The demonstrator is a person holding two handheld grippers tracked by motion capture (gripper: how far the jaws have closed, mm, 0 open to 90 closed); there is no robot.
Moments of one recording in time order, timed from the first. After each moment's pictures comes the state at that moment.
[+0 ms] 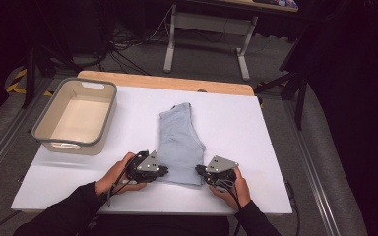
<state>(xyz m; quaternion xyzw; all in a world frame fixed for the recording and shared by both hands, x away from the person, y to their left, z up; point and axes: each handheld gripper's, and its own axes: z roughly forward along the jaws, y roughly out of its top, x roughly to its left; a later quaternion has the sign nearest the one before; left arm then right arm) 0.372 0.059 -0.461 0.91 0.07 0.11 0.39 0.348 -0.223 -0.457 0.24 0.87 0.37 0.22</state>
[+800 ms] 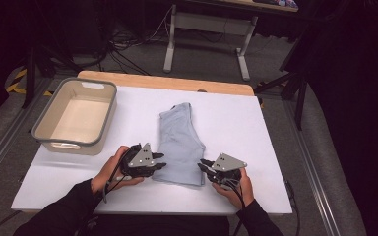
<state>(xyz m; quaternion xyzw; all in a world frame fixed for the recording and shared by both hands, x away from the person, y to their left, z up) 0.374 0.074 -0.439 0.88 0.09 0.18 0.44 0.346 -0.233 -0.443 0.23 0.85 0.41 0.25</state>
